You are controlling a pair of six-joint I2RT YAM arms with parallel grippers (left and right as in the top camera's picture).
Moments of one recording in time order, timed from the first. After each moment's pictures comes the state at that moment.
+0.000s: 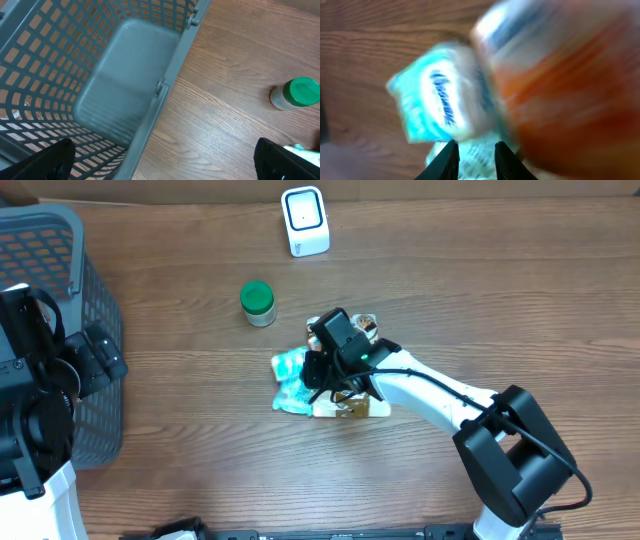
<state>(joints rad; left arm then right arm) 0.24 1.19 1.75 -1.45 -0.27 -0.21 0.68 1.87 1.17 -0.38 -0.25 0.73</state>
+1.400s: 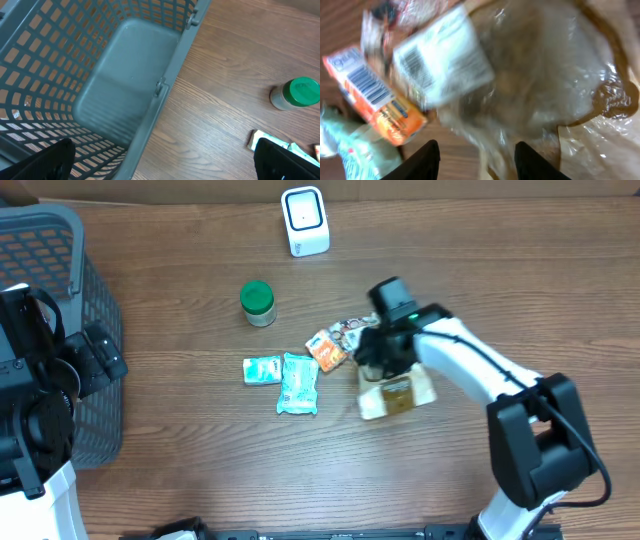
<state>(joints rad) 0.24 1.19 1.75 -1.45 -0.27 -0.21 0.40 1.87 1.24 -0.69 -0.19 0.60</state>
